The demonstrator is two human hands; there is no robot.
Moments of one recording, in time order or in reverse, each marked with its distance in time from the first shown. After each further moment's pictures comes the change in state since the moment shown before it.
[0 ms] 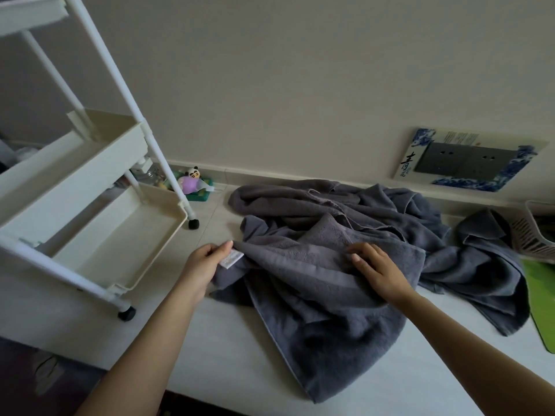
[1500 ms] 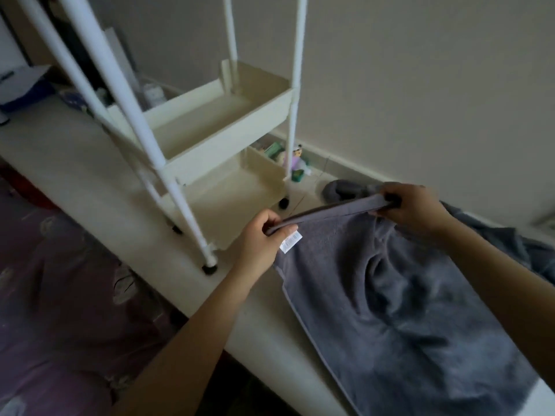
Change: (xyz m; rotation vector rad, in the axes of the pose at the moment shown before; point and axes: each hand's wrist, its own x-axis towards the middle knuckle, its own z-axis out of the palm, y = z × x) left_hand -0.016 0.012 -0.080 0.098 0.235 0.354; right_hand 0.154 -0.183 0.046 -0.317 -0.138 -0.341
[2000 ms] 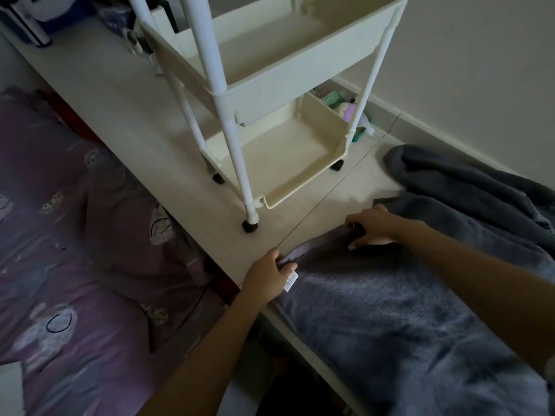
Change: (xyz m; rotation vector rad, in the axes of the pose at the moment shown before) left_hand -0.065 -0.137 -0.029 0.448 -0.188 -0.485; right_hand 0.041 -0.021 0.186 -0.457 -0.845 -0.184
